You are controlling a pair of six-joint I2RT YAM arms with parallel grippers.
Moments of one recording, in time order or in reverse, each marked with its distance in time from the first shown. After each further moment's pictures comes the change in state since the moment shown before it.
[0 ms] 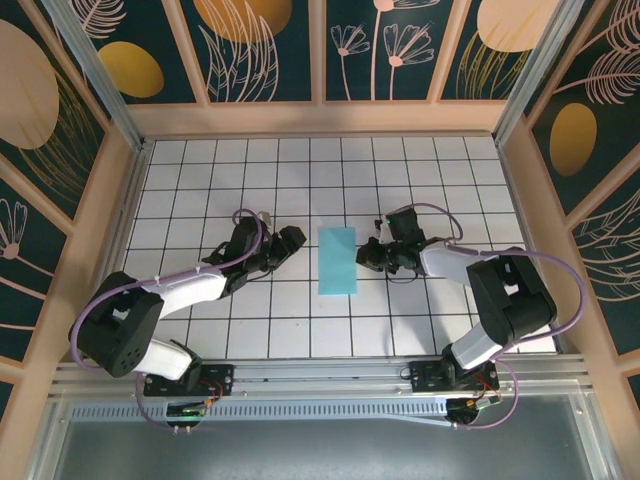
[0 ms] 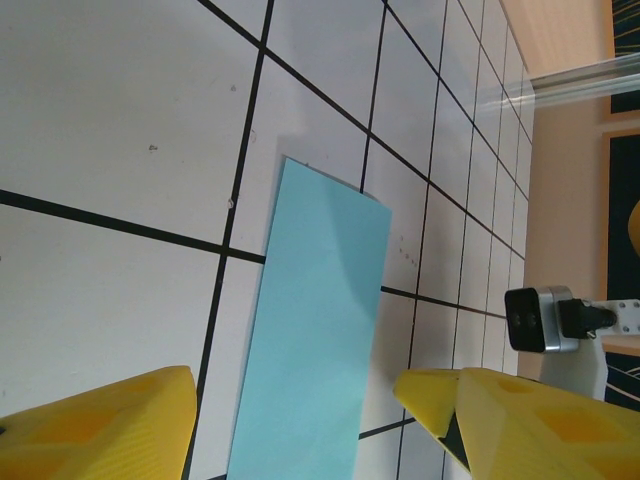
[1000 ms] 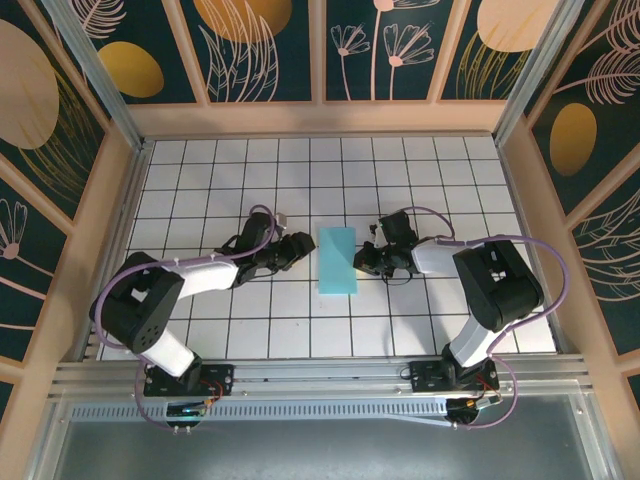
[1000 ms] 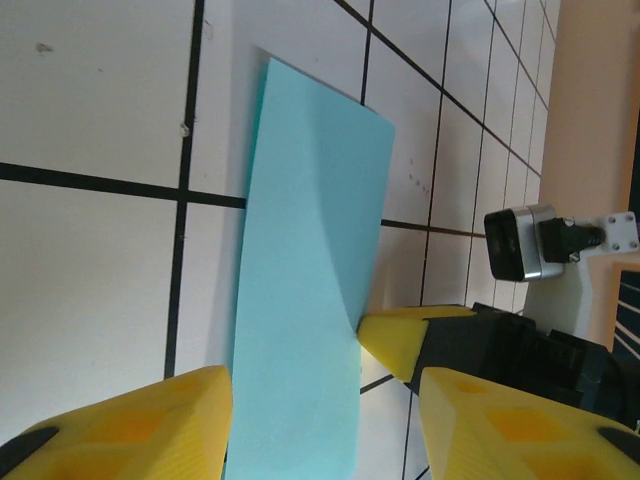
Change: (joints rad) left arm -0.003 0.164 0.093 -0.013 0.187 0.077; right arm 0.023 0.099 0.018 0.019 0.023 -0.005
